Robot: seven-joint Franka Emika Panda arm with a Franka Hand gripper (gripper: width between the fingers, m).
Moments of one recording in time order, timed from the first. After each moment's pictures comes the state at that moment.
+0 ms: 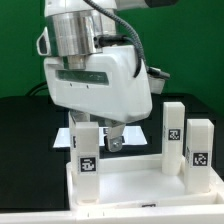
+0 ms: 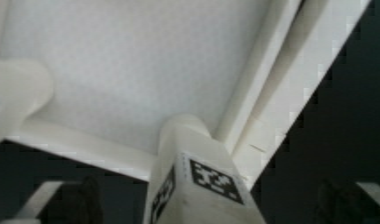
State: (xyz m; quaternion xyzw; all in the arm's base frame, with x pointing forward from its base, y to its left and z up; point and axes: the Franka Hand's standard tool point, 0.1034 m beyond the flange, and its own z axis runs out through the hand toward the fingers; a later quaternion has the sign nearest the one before) arm 0.623 -0.032 0.106 -0.88 0.47 -0.02 0.06
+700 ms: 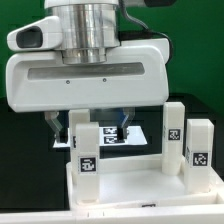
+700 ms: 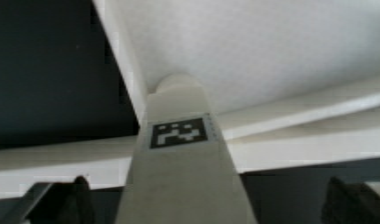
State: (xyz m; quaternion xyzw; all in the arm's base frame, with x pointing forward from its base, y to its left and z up) arm 0.621 -0.042 0.107 -1.00 0.05 -0.04 0.02
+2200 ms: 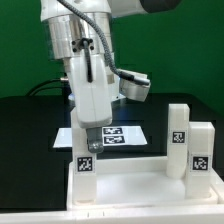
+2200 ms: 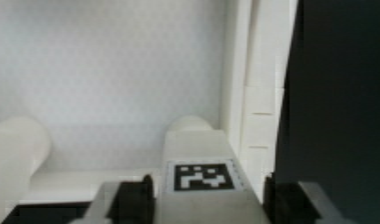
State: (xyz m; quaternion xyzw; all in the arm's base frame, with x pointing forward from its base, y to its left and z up) arm 0.624 -0.037 0.102 -0.73 0.68 -0.02 0.09
